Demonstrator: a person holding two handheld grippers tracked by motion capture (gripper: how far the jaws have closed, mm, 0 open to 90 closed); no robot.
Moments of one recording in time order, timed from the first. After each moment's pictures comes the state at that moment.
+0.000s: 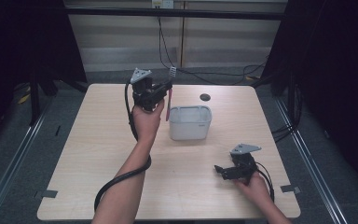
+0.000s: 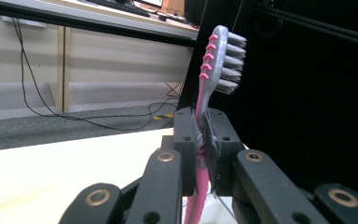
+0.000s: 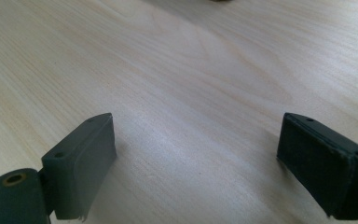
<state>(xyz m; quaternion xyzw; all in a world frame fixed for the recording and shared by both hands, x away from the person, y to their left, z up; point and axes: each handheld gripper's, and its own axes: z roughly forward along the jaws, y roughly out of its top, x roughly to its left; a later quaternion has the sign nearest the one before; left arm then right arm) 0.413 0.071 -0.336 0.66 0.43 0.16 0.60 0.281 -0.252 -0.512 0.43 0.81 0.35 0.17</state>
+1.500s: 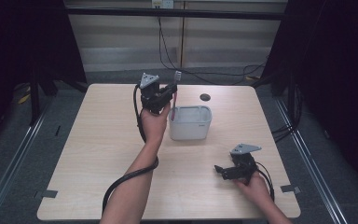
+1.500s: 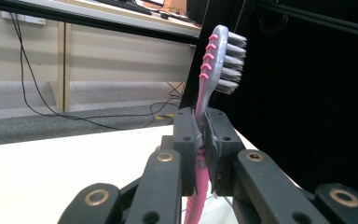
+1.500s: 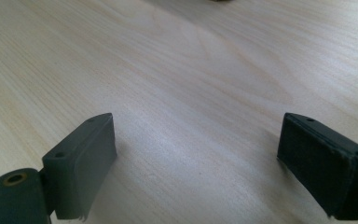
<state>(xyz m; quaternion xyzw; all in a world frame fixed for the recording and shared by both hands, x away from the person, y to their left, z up) 0.421 0.054 -0.362 0.65 0.43 0.17 0.60 0.281 -0.253 -0.512 0.43 0.81 0.35 0.17</state>
